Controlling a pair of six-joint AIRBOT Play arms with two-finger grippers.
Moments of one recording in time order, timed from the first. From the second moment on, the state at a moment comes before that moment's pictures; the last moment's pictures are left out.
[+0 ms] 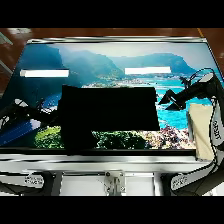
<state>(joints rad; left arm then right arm) 0.28 -1.58 0.95 0.98 -1.13 -1.35 -0.28 -1.77 1.47 -1.05 1.51 1.44</state>
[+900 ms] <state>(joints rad) 0.27 -1.47 0.96 0.95 -1.11 -1.31 -0.12 -1.77 1.19 -1.11 1.33 1.49</state>
